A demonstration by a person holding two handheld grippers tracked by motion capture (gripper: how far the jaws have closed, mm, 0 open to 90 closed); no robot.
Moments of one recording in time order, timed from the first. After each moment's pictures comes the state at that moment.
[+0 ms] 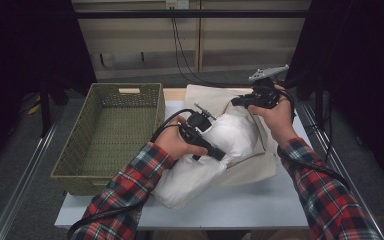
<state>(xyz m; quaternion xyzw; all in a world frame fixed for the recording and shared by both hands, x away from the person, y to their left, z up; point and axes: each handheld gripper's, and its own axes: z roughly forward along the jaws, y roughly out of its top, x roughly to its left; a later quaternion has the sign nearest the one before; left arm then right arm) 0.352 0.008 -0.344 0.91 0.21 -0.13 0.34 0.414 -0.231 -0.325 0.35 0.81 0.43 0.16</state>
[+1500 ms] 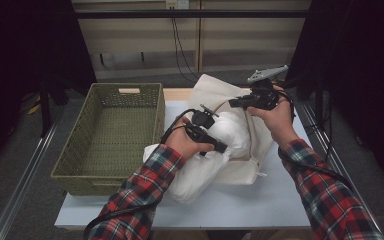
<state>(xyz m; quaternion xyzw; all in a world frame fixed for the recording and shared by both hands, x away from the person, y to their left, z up) 0.365 -0.008 -0.365 0.89 0.28 -0.07 0.35 0.408 -0.226 -0.321 0.34 0.82 0.44 0.15</state>
